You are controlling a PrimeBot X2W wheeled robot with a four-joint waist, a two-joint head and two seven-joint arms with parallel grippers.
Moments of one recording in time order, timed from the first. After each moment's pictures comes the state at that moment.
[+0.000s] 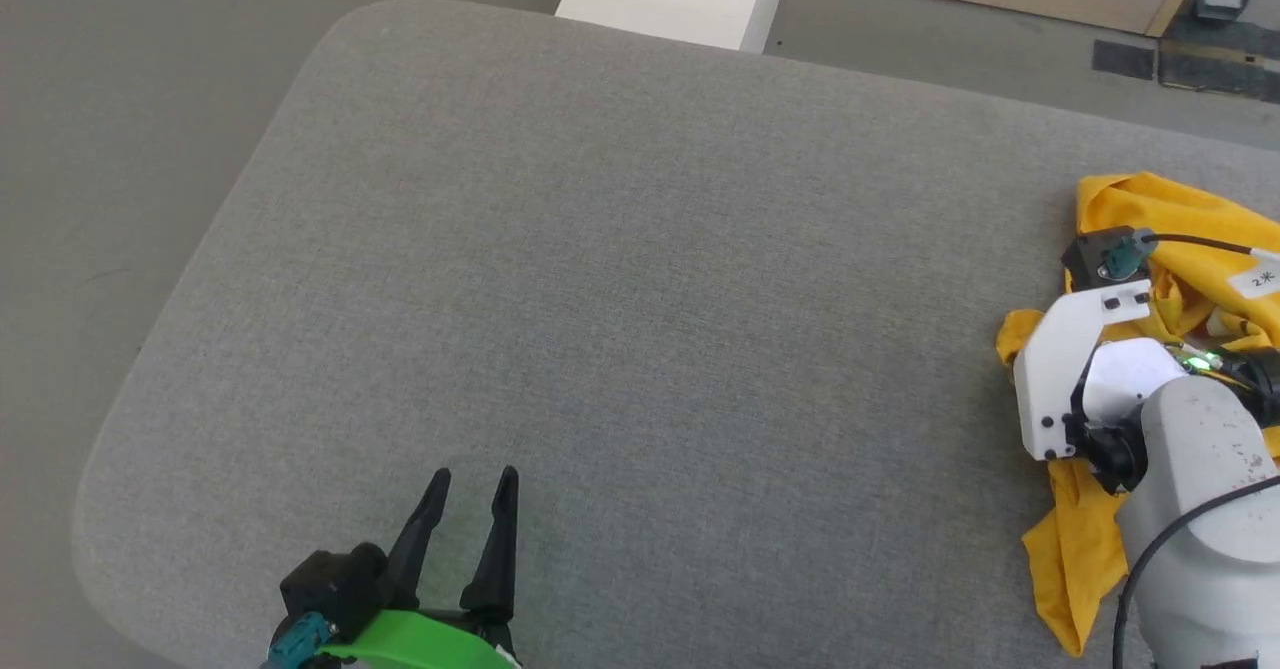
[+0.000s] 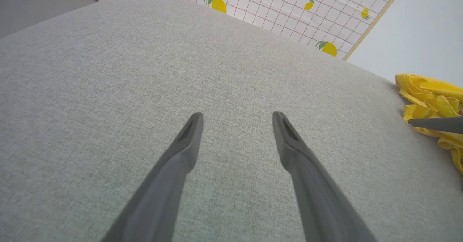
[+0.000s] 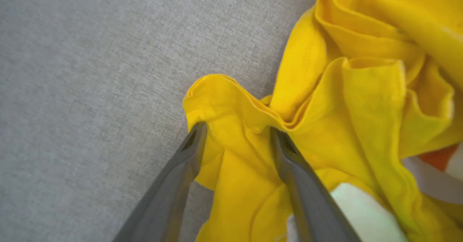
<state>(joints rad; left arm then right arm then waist) 0.06 0.09 -0.19 0.12 -0.41 -0.12 -0.26 -0.52 -0.15 -0.07 0.56 -0.05 0.13 0.66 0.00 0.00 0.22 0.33</state>
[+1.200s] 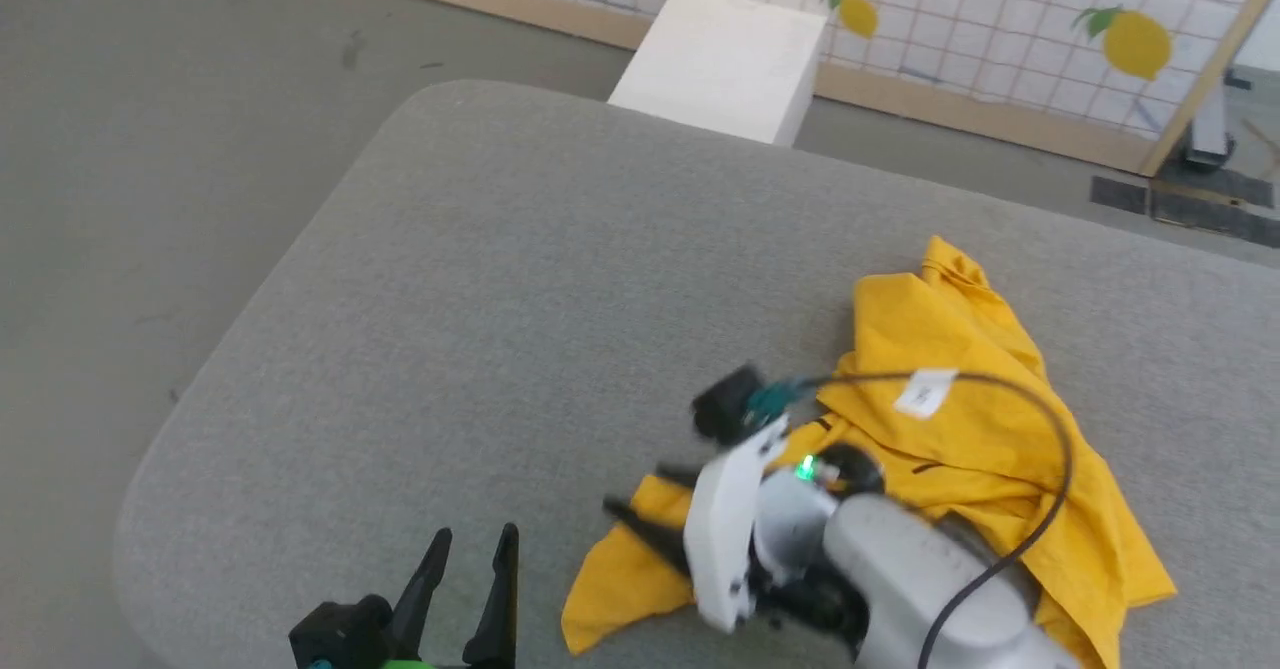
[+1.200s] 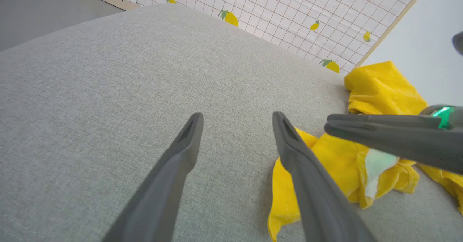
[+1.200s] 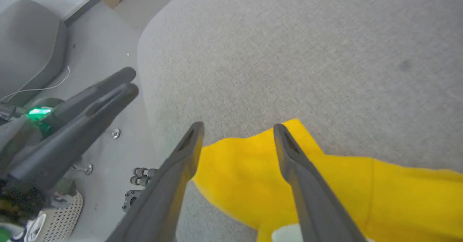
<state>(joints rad) 0.13 0.08 -0.20 0.14 -0.42 -0.10 -0.26 -0.50 -0.05 0.75 0.55 0.68 0.13 0.37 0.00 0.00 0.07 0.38</state>
